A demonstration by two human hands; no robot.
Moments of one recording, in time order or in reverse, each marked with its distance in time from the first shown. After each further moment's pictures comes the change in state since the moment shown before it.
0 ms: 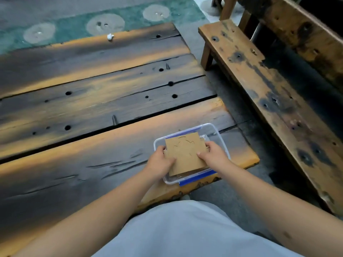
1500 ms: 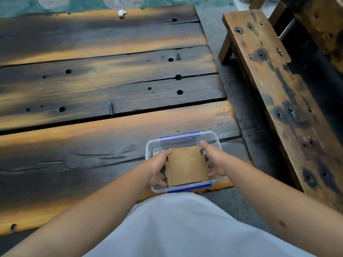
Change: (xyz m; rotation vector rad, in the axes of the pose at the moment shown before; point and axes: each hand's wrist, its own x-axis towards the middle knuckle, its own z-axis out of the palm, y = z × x) left_hand 0.051 0.002 0.035 -0.738 -0.269 -0.687; right_hand 0.082 0.006 -0.022 0.235 -0.435 0.570
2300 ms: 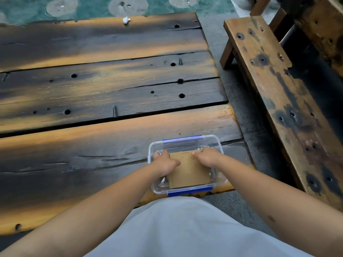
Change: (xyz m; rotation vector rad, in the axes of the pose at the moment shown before) left_hand 0.000 0.007 0.009 0.826 0.323 0.307; right_hand 0.001 -0.014 0.015 -0.879 0.199 -0.274
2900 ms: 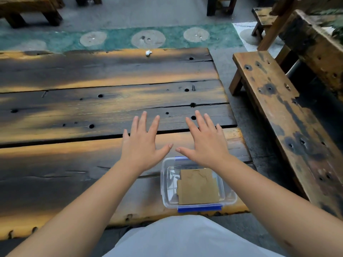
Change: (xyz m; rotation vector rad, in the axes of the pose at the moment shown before) left_hand -0.087 0.002 -0.122 0.624 0.895 0.434; right_hand -0.091 -0.097 -0.052 -0.515 0.790 -0.603
